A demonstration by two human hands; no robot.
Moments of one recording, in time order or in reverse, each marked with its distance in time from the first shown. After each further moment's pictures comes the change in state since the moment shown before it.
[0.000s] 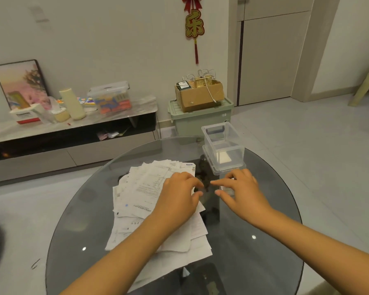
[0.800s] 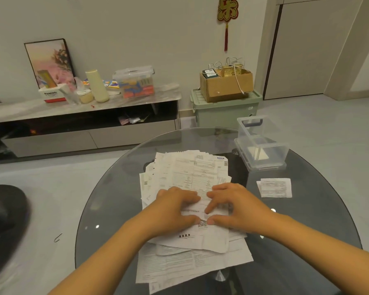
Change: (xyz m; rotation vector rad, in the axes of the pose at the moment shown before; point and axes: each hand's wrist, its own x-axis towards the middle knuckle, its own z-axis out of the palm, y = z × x) left_hand -0.047 -0.090 -0.026 -0.149 -0.389 -0.166; right_hand 0.018 -0.054 0.045 0.116 -0.454 -0.246
